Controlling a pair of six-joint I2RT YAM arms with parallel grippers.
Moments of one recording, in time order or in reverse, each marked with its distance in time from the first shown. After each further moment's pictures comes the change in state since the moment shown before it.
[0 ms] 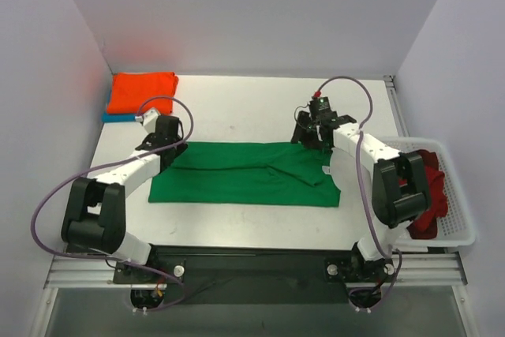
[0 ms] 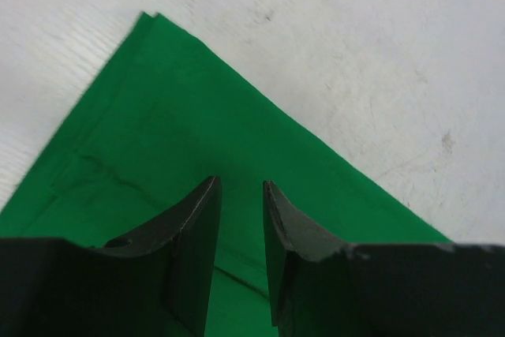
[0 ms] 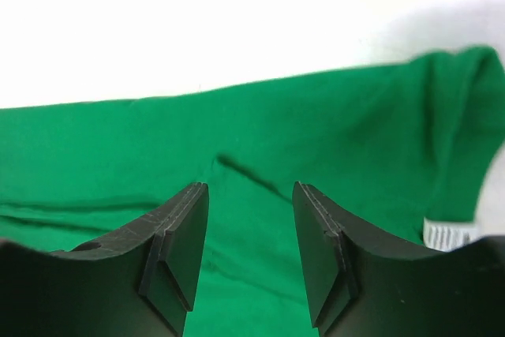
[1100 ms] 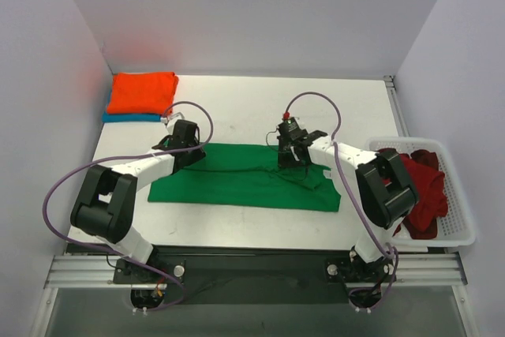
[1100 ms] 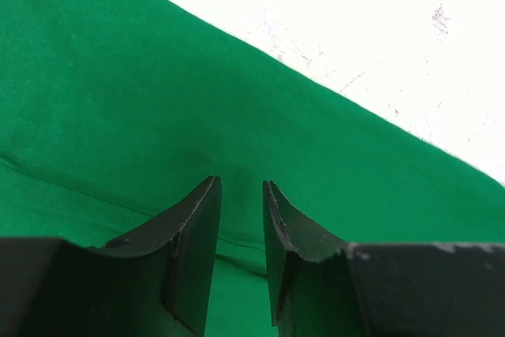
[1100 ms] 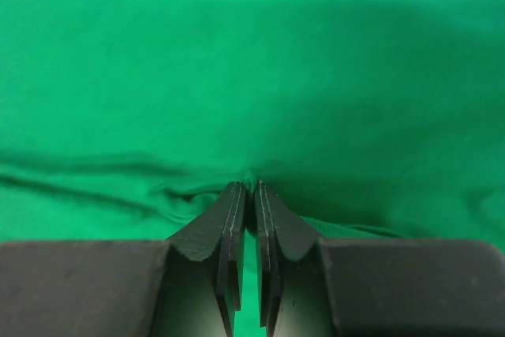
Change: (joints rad) left arm -0.142 0.130 0.022 0.035 0.149 0.050; right arm 0.226 0.114 -0.038 0.011 0.095 -0.014
